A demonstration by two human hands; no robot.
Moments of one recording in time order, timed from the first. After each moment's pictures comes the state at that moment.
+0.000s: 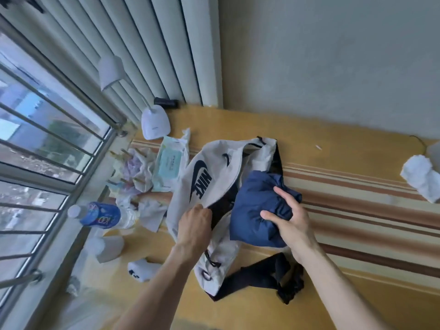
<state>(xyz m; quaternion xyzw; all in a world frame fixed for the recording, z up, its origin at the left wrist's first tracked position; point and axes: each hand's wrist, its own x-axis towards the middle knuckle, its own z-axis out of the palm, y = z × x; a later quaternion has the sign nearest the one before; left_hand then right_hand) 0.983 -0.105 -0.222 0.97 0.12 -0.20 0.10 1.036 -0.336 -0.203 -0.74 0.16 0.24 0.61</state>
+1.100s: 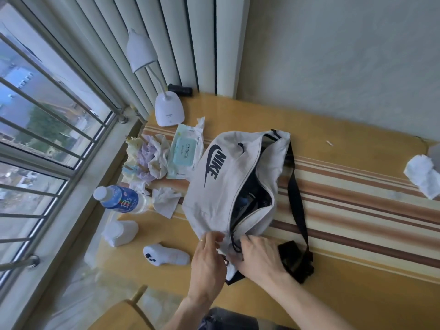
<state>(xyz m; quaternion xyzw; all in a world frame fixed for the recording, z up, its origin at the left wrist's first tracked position) 0.855 -0.120 -0.234 0.89 0.21 -0.06 0.40 0.929 -0.257 -0.228 -0.94 -0.24 0.24 0.07</state>
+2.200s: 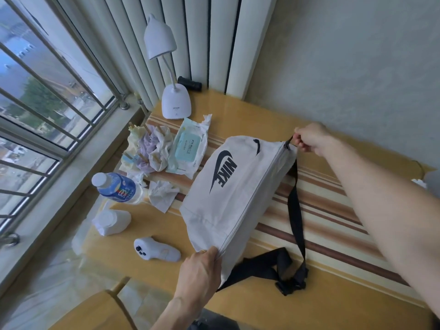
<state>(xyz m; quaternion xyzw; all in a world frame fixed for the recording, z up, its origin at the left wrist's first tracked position) 0.843 -0.117 -0.246 0.93 0.16 -0.16 0.28 1.244 -0.261 -0.171 -0.89 0.14 0.27 0.34</state>
